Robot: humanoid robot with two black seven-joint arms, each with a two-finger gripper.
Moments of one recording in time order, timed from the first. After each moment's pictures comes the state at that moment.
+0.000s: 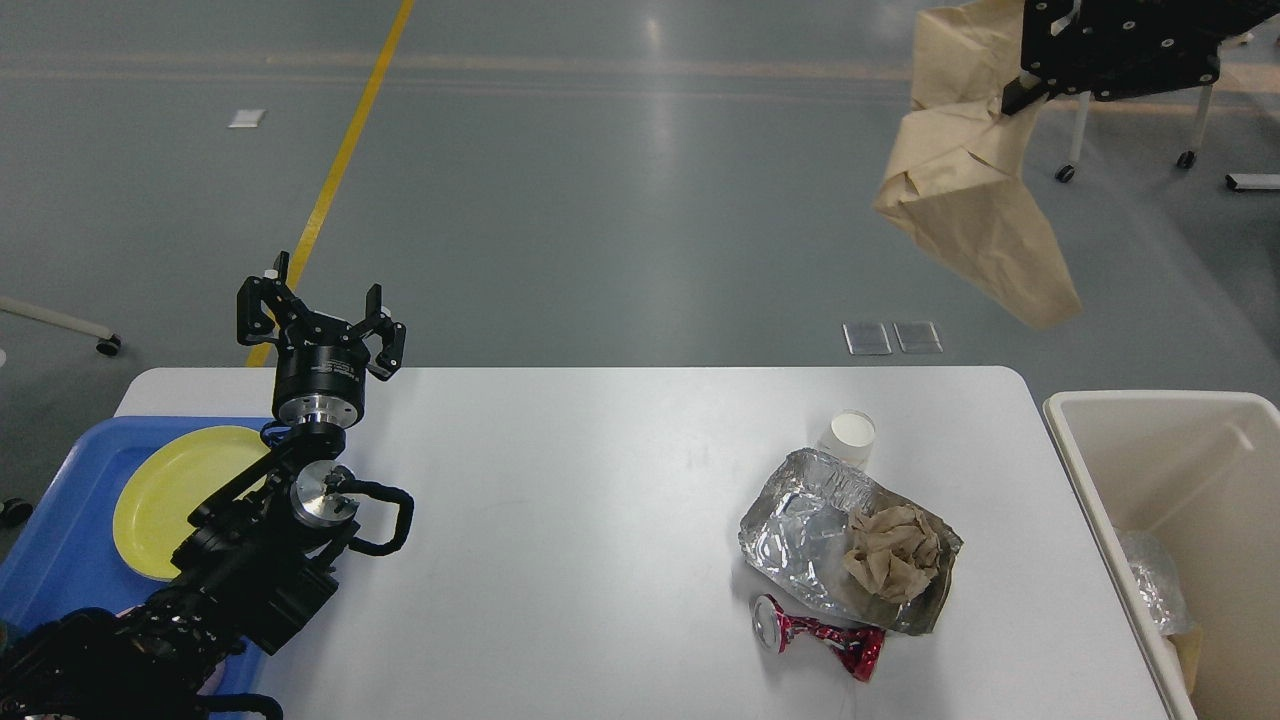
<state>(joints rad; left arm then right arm) -0.70 0.05 -0.92 -0.38 -0.07 -0.35 -0.63 2.35 -0.57 -0.84 1.01 0.07 0.96 -0.47</state>
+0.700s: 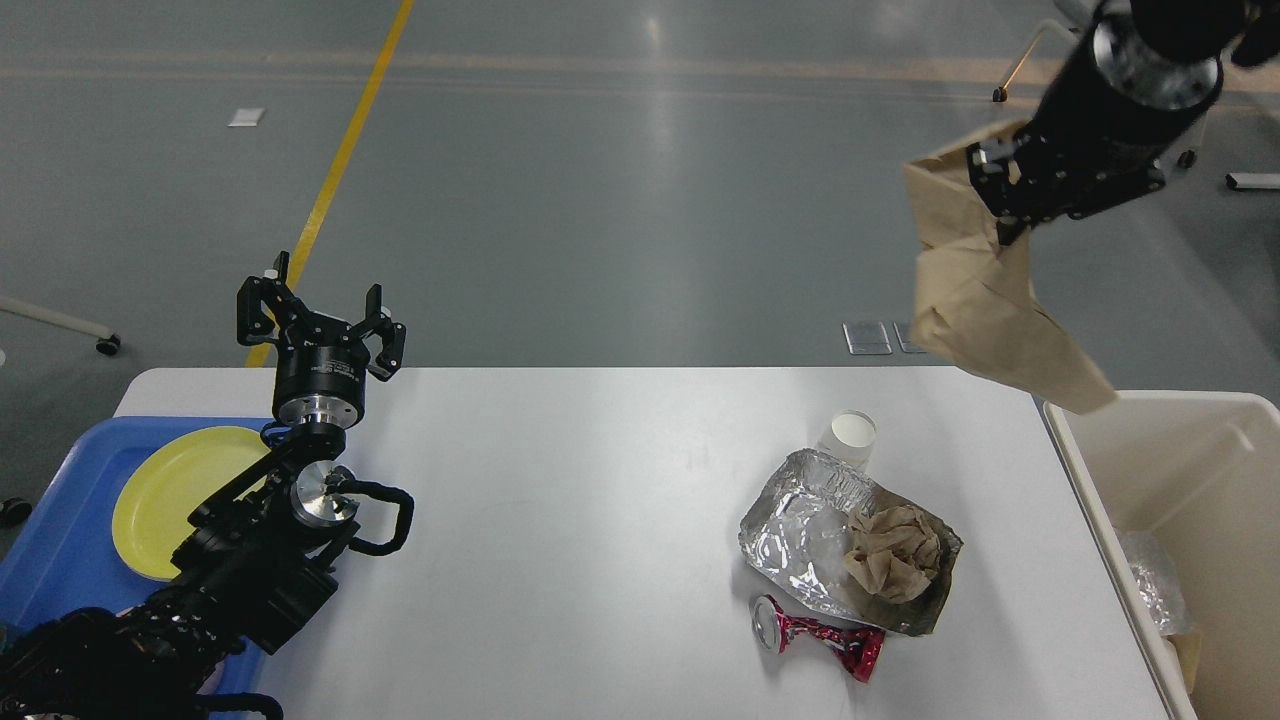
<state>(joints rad) -0.70 0.05 -0.92 -0.38 -0.07 -0.35 -0.63 2.01 -0.45 -0.92 0.93 -0.22 0.96 -0.47</state>
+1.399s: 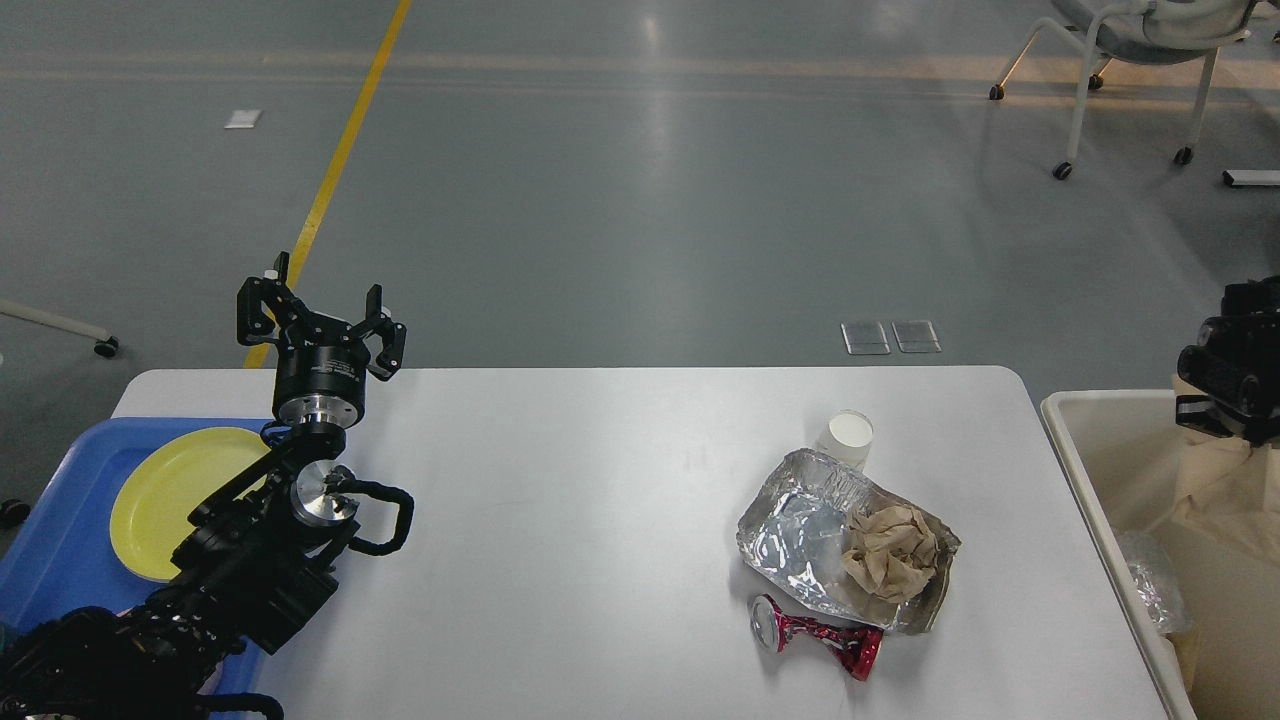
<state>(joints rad) -0.70 0.05 -0.92 -0.38 -0.07 -0.35 -0.63 1.34 -0.47 -1.12 0.59 -0.36 0.47 -0.47</state>
